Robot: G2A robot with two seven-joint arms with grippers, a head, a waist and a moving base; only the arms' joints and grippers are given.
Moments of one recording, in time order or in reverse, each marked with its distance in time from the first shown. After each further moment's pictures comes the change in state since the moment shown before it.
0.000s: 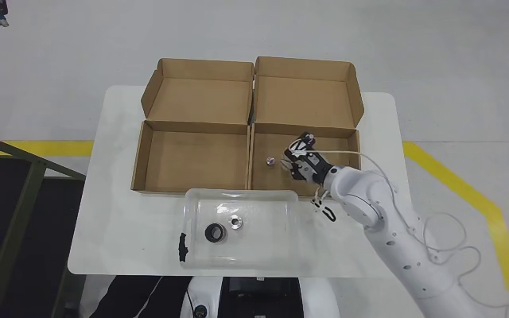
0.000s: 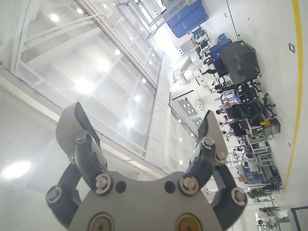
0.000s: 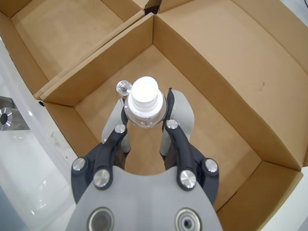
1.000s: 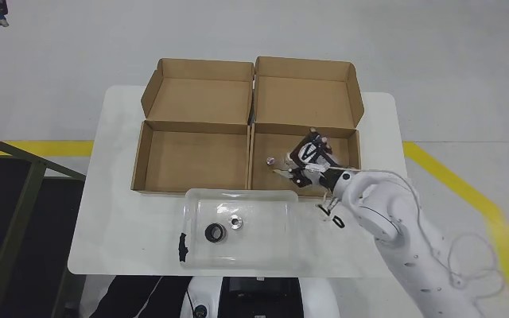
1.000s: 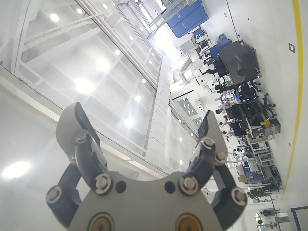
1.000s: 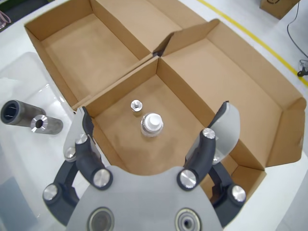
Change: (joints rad) left arm 0.000 0.000 0.000 0.000 0.000 0.000 0.000; right arm -0.126 0.019 0.128 -0.297 -0.011 -0.053 -0.001
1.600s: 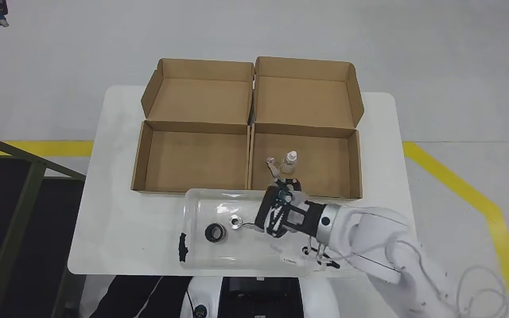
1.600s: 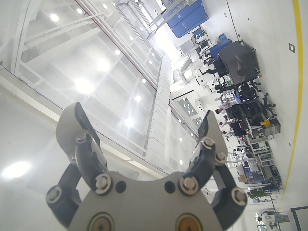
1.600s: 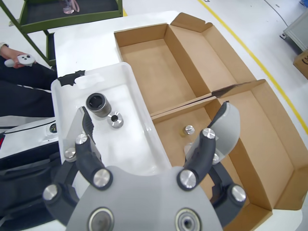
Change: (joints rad) left arm 0.000 0.000 0.000 0.000 0.000 0.000 0.000; right arm -0.053 0.002 -0.143 -0.229 0.007 -0.156 0.121
